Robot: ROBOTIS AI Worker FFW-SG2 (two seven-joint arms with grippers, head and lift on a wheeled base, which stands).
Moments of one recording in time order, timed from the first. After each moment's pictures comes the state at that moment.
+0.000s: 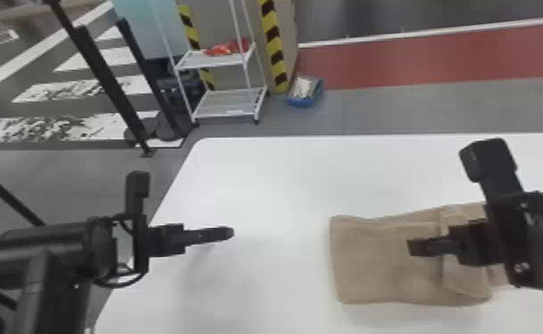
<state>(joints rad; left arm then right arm) 0.00 0.34 0.38 -1.81 0.17 1.29 -0.83 -0.17 0.00 0.27 -2.01 0.22 1.56 0.43</state>
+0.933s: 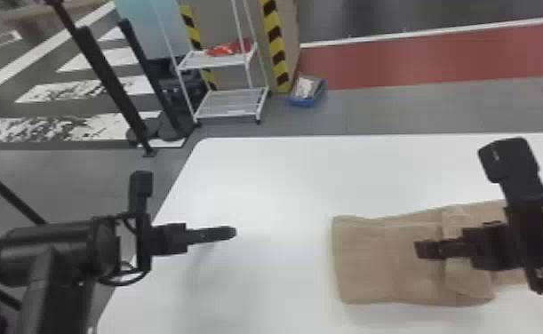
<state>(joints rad) -0.01 0.35 0.37 -1.79 0.17 1.28 -0.84 -0.13 0.00 0.25 -2.05 0.38 1.56 0.66</state>
